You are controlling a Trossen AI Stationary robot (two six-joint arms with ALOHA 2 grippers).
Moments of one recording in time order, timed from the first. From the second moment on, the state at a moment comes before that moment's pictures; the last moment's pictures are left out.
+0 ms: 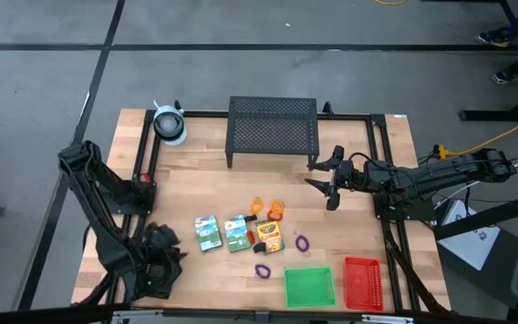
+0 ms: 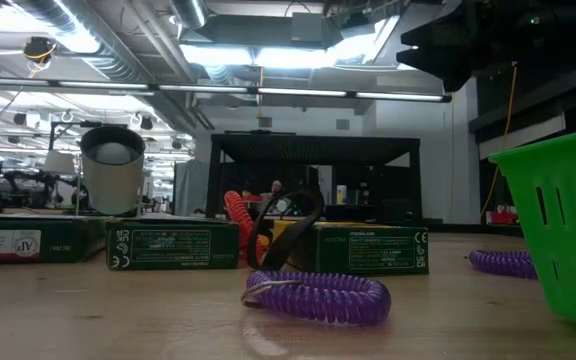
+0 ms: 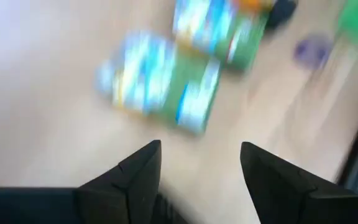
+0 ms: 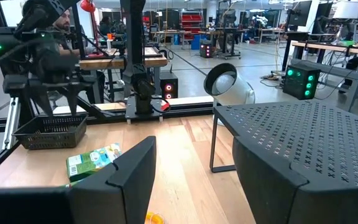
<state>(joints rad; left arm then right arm) -1.05 1.44 1.02 -0.99 -0.71 -1.75 0.12 0.88 0.33 0.51 0.27 0.03</state>
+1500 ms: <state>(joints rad) -0.21 1.86 1.34 -0.67 -0.27 -0.64 0.12 0.88 0.33 0.48 0.27 0.03</state>
